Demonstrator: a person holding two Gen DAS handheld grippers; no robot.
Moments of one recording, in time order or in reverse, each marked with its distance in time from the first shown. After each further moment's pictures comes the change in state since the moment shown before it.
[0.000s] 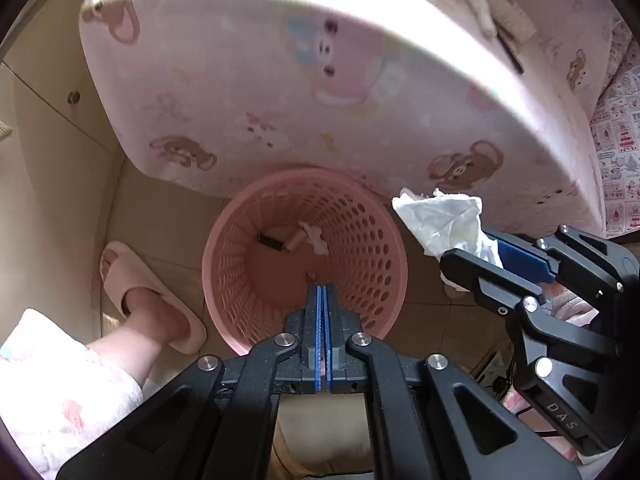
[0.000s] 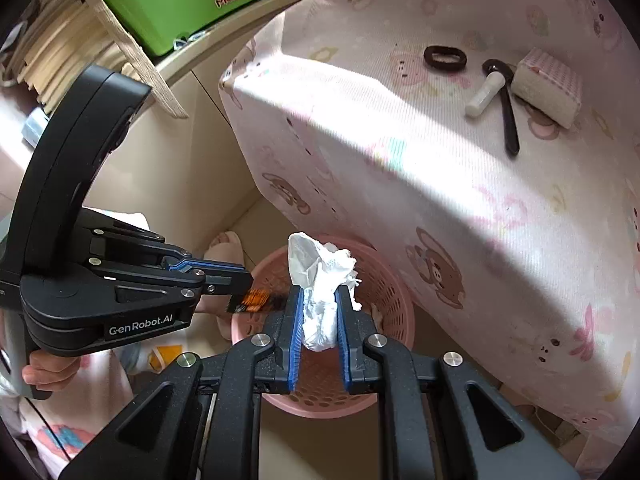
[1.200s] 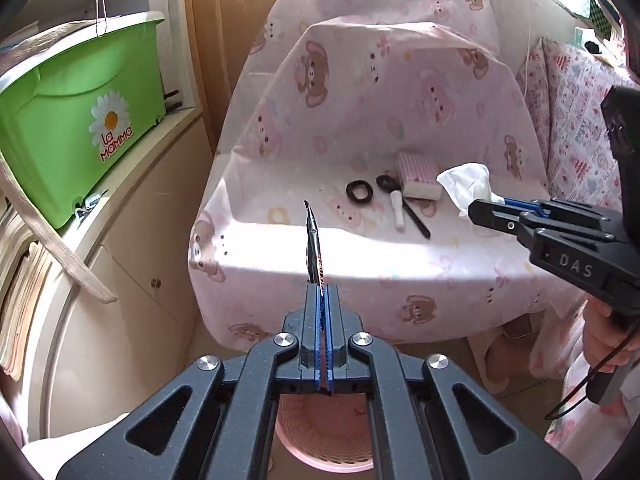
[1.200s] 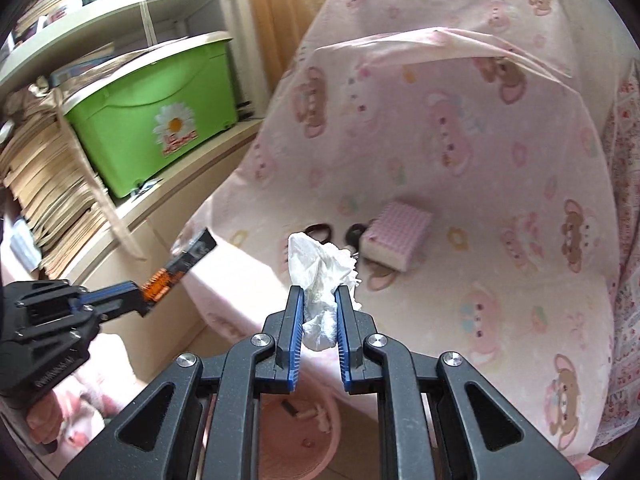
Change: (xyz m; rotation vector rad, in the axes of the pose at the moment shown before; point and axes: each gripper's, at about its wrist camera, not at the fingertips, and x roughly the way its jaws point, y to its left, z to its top) left arm -0.141 -0.051 -0.029 0.214 -0.672 0.207; right arm -0.125 -0.041 0.022 0.131 -0.445 -0.162
